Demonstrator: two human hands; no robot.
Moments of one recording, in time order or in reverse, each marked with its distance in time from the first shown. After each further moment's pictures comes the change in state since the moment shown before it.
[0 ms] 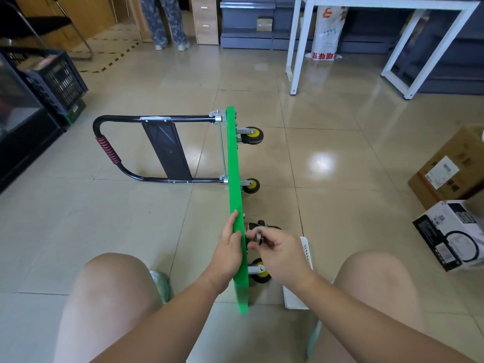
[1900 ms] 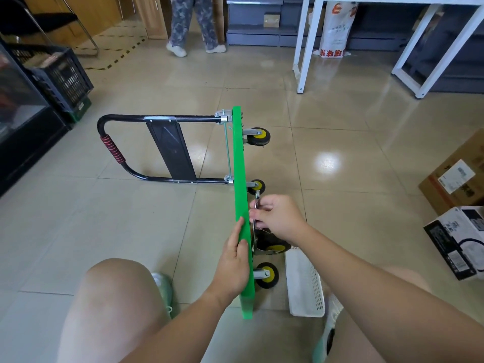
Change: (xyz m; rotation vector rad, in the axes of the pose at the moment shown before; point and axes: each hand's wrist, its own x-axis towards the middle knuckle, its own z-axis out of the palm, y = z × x) left_hand 0.010 -0.024 0.001 0.091 0.057 0.130; right_hand 0.100 -0.015 -0.008 0.005 -0.130 0.323
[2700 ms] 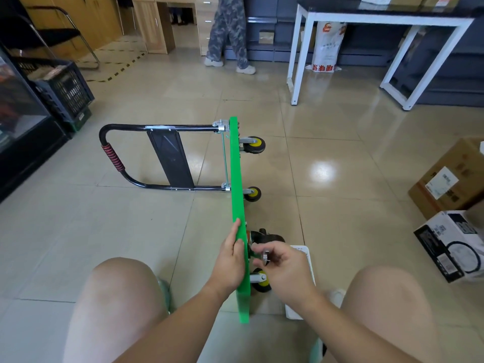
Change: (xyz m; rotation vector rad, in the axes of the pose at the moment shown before) left_hand 0.003 -0.005 -0.003 0.019 -0.038 0.014; right_hand -0.108 0.046 0.026 0.121 0.194 -0.212
